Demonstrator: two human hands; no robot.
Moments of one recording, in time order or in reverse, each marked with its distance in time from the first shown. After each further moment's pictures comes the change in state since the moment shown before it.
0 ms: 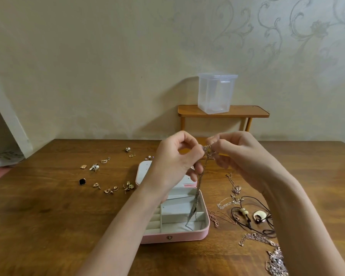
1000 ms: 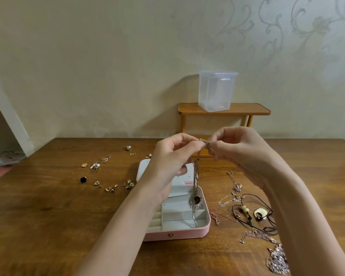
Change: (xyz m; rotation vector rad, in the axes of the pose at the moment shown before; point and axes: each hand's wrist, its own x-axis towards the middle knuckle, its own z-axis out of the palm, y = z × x) left_hand 0.004 -0.007 -0.002 -0.149 0.053 -0.160; right_hand -0.002 -0.010 0.005 0.042 0.064 0.036
